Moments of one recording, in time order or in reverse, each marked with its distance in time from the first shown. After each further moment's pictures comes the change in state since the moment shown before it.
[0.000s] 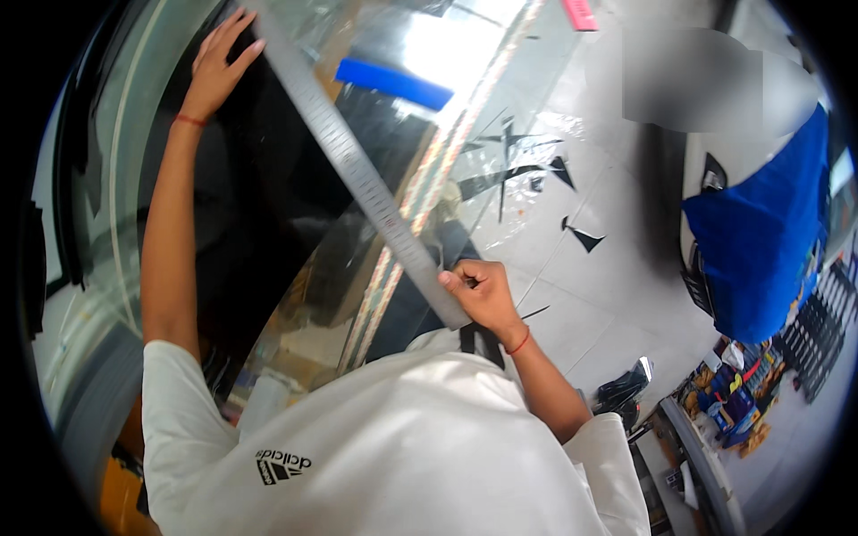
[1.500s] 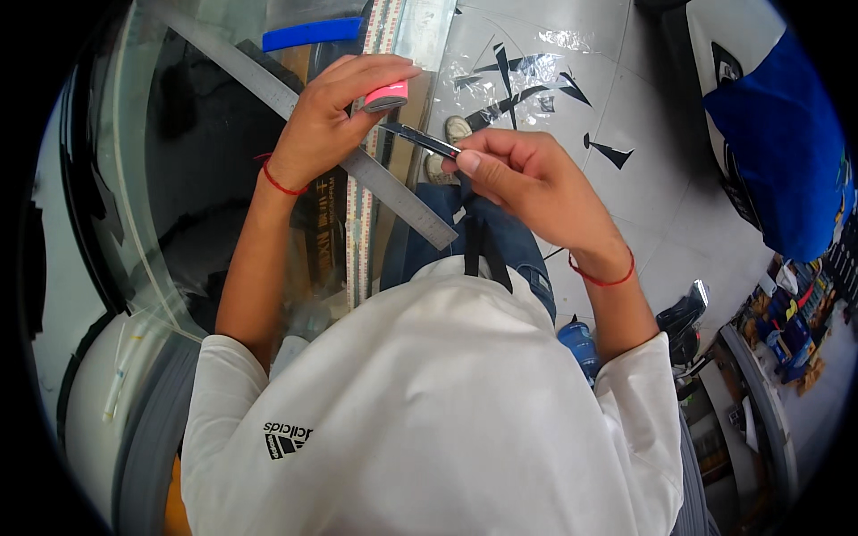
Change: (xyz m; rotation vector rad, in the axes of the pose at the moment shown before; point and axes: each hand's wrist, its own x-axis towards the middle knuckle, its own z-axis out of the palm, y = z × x) left_hand -0.035 0.331 -0.035 -0.821 -0.347 0.279; right_hand -0.038 -0.127 -0.099 0.333 -0.118 0.136
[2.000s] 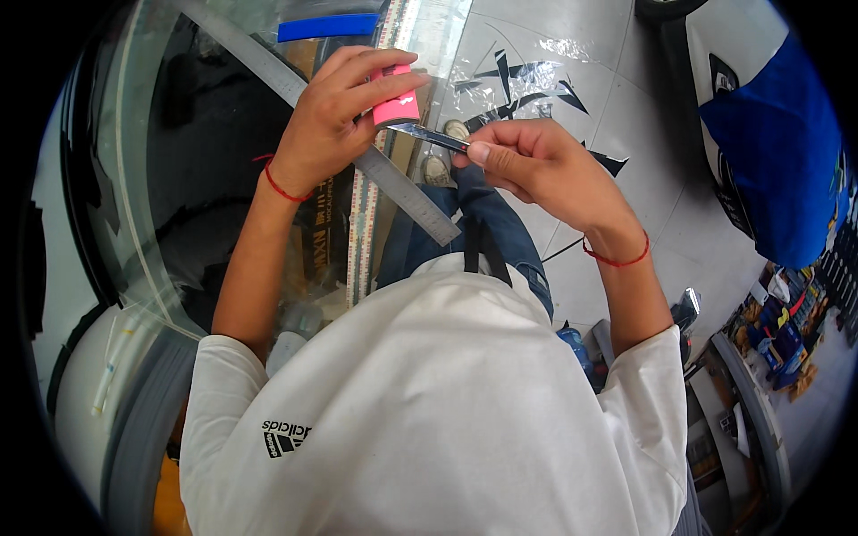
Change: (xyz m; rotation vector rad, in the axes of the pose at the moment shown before) left_hand -0.007 0.020 -0.012 0.193 0.061 0.107; right_hand 0.006 -0.016 -0.006 -0.122 -0.067 0.095
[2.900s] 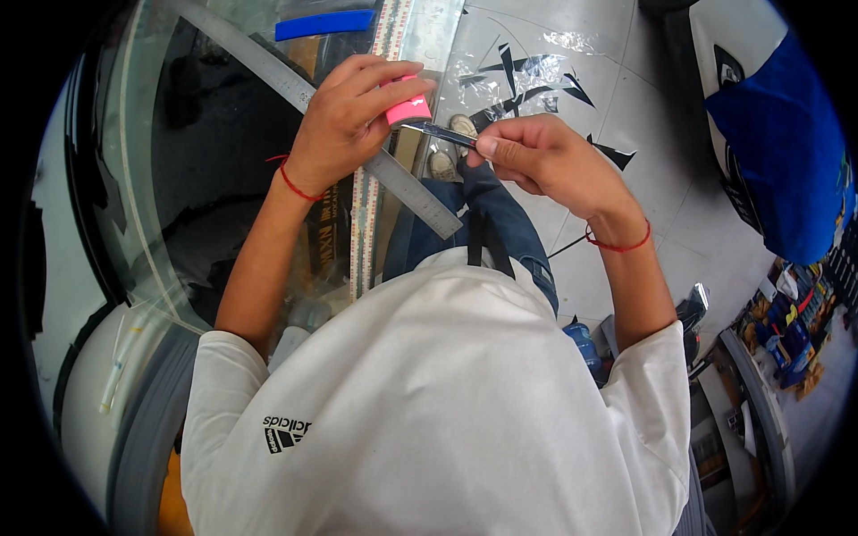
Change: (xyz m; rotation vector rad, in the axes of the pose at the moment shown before) left_hand -0.004 0.005 0.018 0.051 0.022 0.031; right_hand 0.003 0.021 -0.016 0.062 -0.061 0.040
